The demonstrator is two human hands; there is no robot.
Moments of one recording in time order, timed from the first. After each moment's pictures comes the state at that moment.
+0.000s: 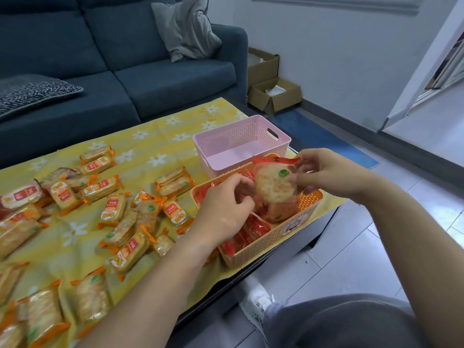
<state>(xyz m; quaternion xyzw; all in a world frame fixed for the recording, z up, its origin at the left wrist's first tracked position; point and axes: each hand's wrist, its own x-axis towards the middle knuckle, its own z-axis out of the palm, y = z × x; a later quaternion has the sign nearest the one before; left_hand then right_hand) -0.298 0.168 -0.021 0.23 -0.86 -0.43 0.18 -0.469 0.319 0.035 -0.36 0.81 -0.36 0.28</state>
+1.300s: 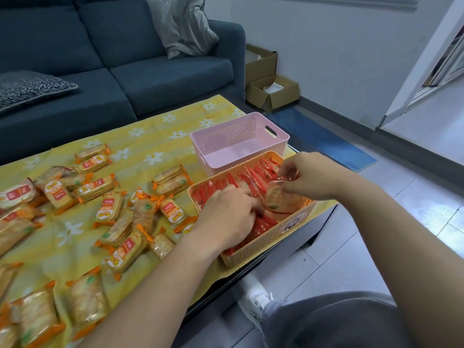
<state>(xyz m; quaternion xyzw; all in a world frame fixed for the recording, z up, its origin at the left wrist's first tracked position) -0.306 0.167 -0.029 0.12 -0.98 -0.14 0.02 -0.465 0.295 0.022 -0.46 0.87 -0.10 0.13</state>
